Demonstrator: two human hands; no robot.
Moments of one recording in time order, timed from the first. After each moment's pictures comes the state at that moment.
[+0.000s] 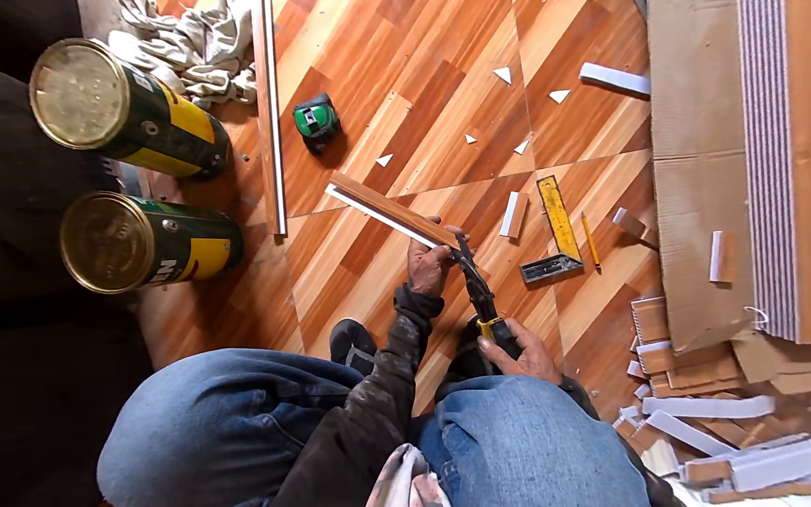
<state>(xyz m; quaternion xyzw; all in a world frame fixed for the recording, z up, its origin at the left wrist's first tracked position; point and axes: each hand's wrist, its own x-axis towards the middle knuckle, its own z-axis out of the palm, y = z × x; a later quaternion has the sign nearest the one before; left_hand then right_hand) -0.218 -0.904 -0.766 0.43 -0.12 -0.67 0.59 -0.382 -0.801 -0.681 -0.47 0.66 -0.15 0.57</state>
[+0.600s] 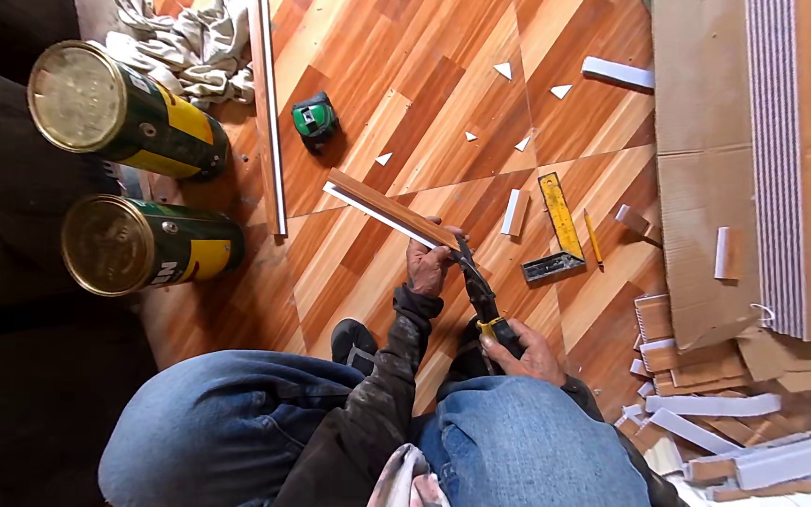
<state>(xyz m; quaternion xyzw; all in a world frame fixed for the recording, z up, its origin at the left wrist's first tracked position) -0.217 -0.903 -0.771 0.43 -0.16 -0.66 0.59 -0.384 -0.800 -0.684 -0.47 0.66 -0.15 0.56</state>
